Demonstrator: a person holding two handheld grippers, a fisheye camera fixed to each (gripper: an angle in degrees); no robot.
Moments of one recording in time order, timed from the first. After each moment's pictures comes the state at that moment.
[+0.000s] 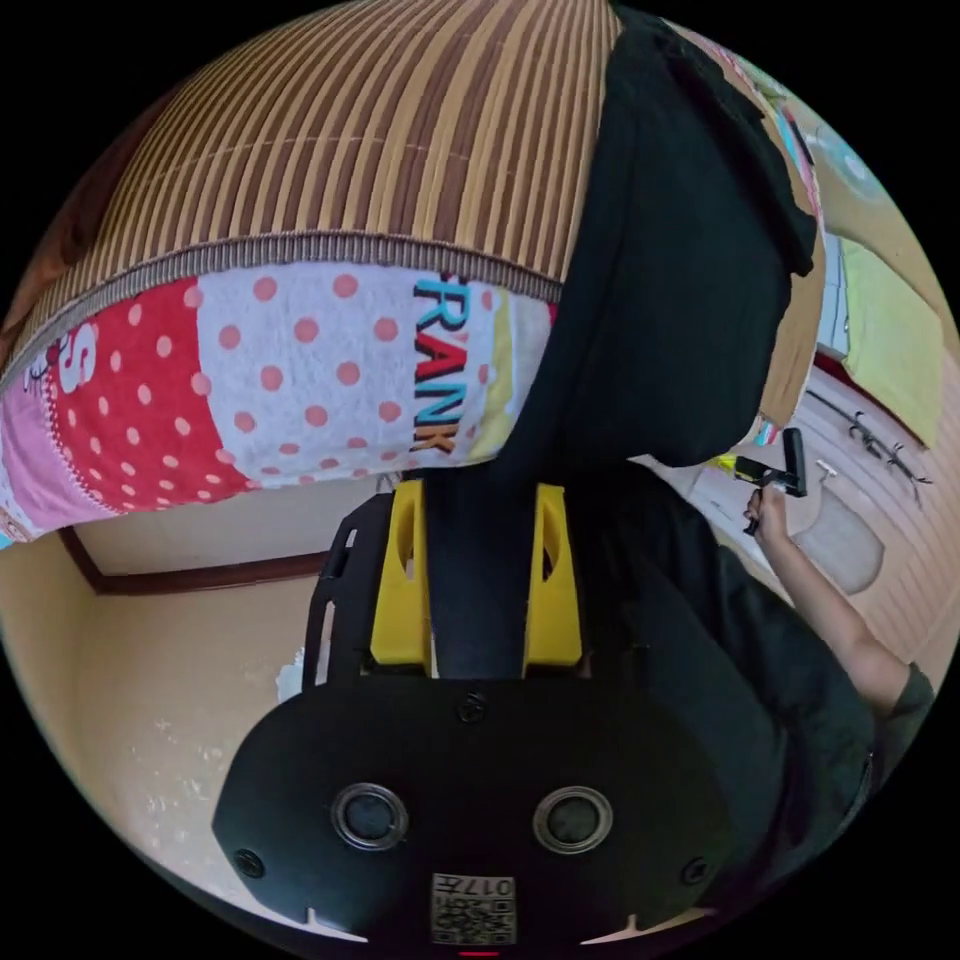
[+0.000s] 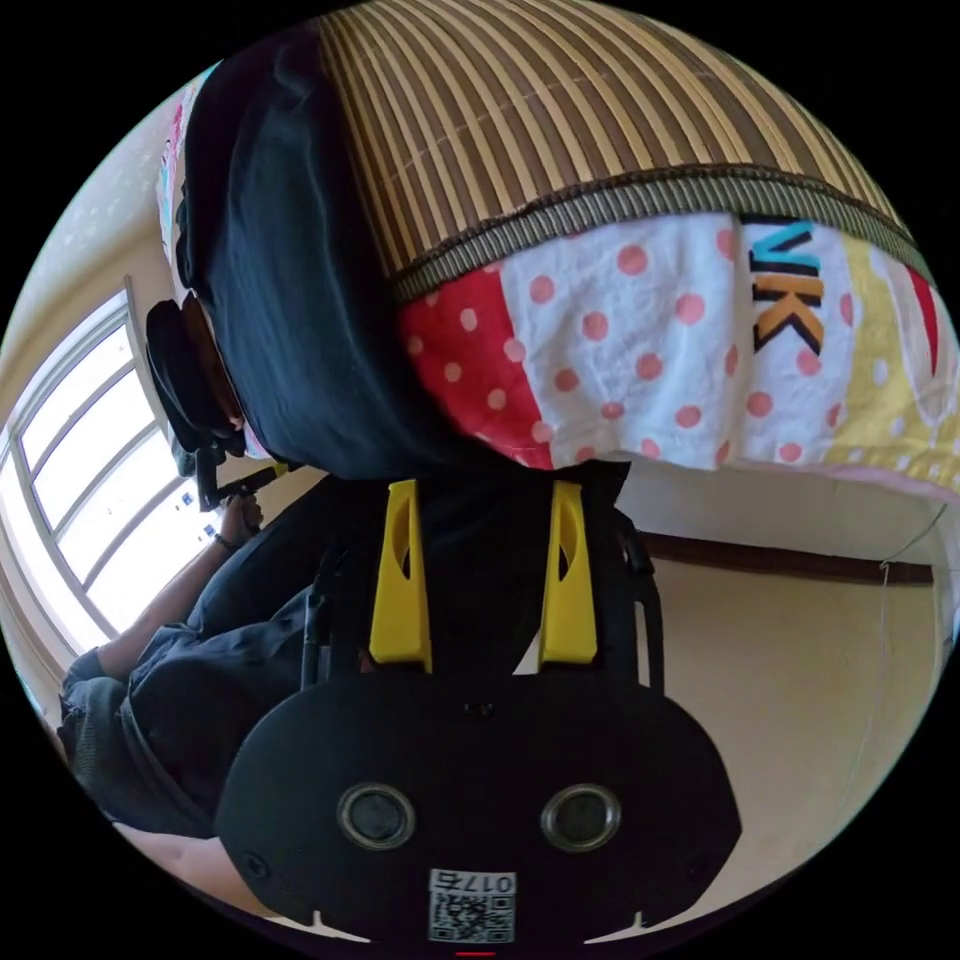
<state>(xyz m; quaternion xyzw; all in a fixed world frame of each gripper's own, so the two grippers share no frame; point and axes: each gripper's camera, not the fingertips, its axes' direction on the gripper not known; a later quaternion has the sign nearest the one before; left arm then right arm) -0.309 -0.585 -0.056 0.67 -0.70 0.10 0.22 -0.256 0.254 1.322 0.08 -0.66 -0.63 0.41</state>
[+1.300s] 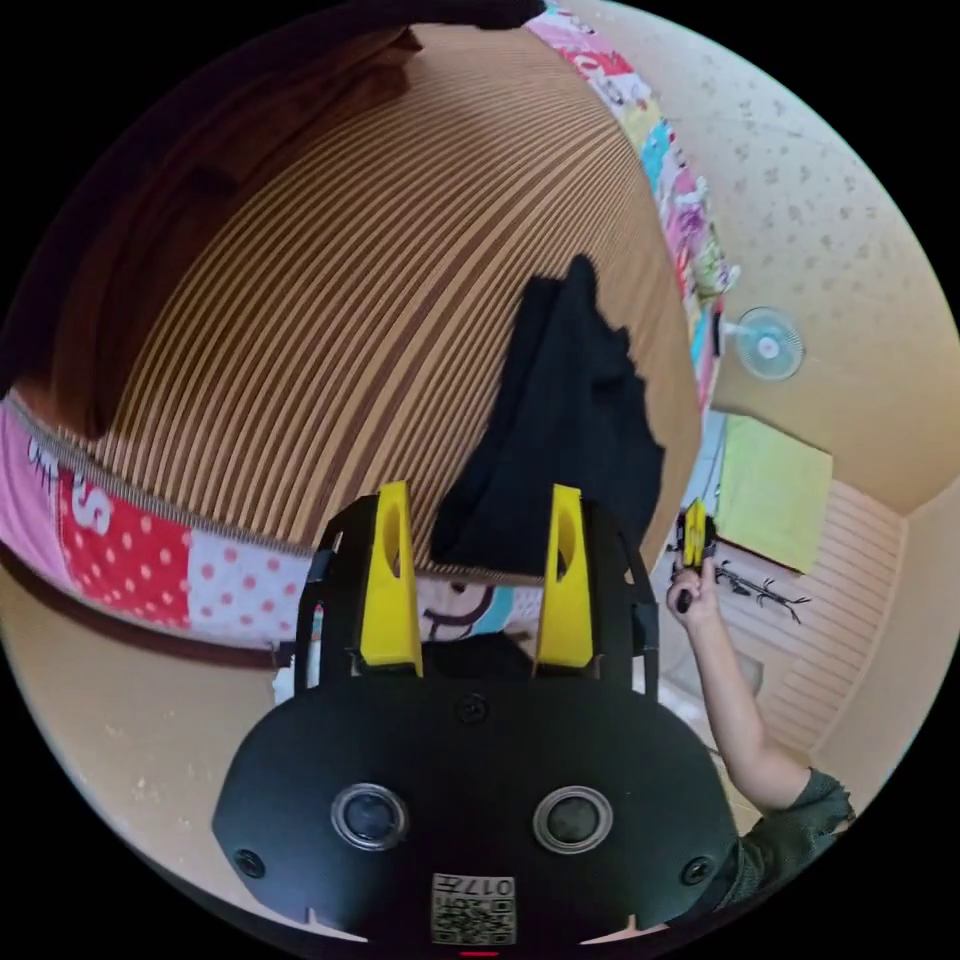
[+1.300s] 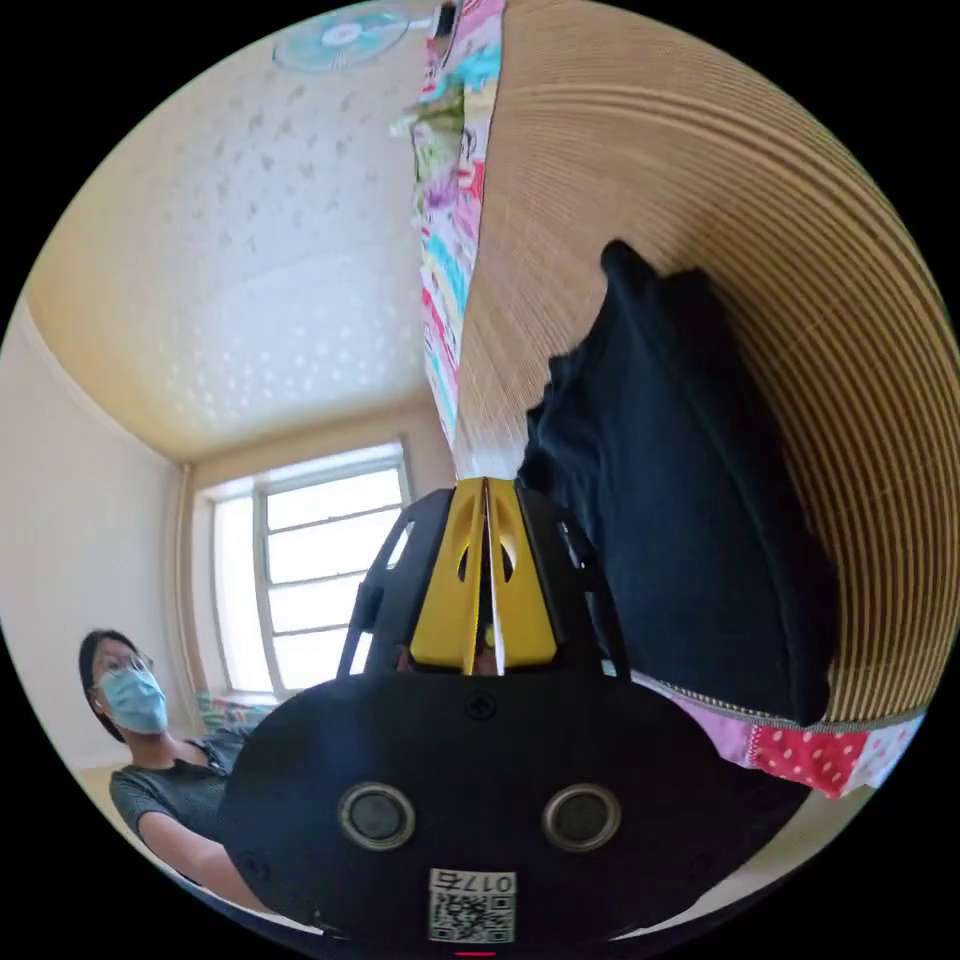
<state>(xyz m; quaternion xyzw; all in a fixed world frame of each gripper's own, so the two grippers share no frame) -0.172 -0.457 0.021 0.73 -0.57 0.33 0.19 -0.122 0.197 1.116 0.04 -0.88 -0.47 0.06</state>
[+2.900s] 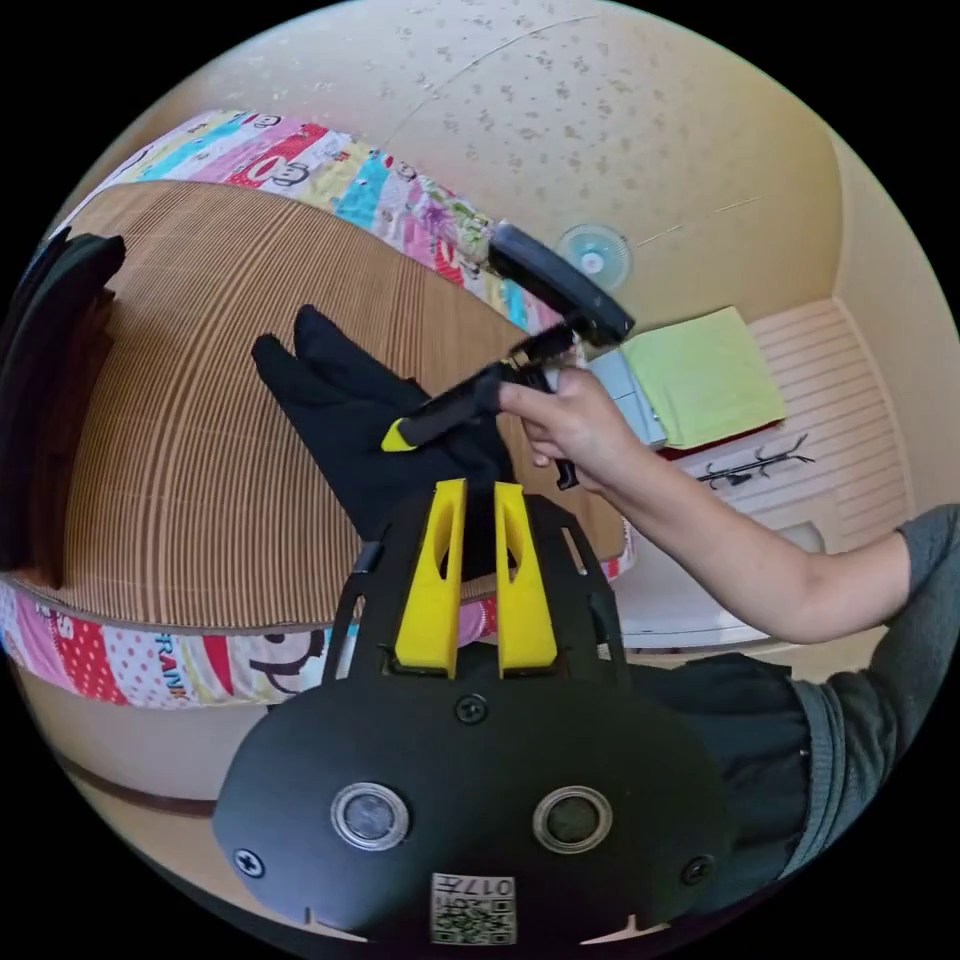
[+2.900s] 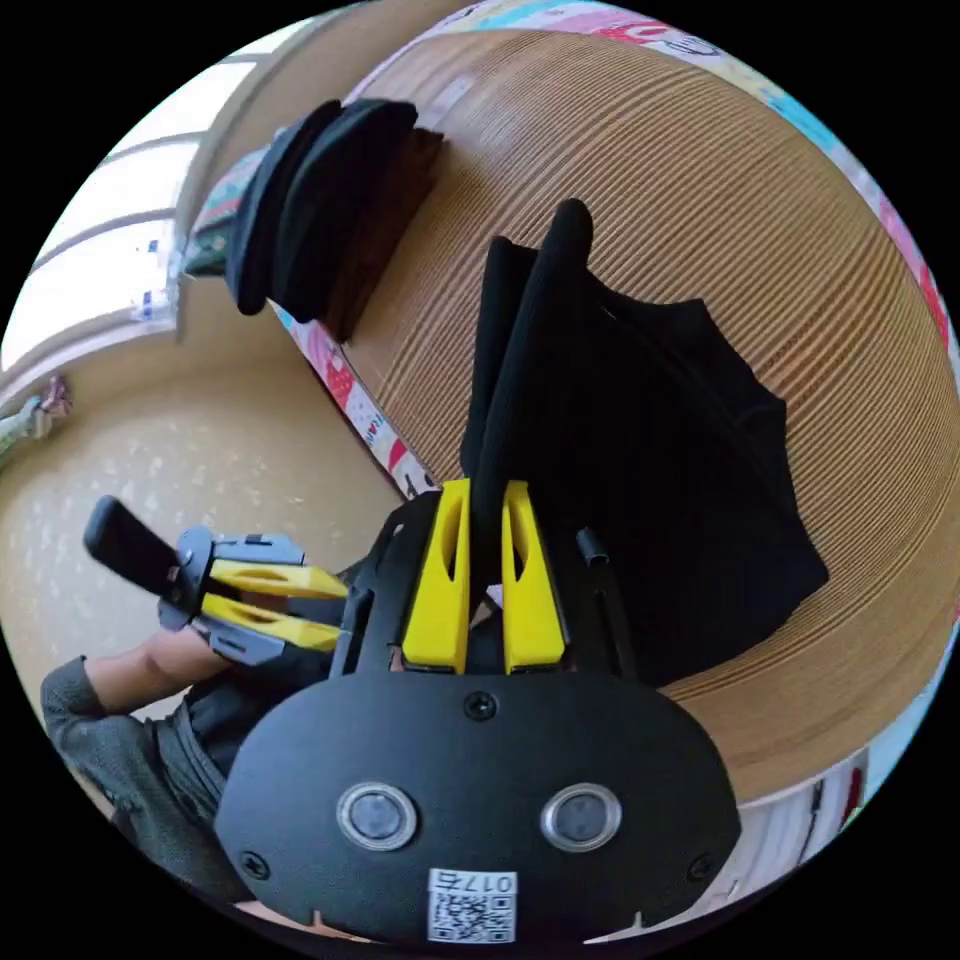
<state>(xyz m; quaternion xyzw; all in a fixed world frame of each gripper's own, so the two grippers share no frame) -0.234 -0.595 -0.109 0.55 -0.70 0.45 0.03 0.061 0.556 0.911 0.41 -0.42 -0.76 0.29</state>
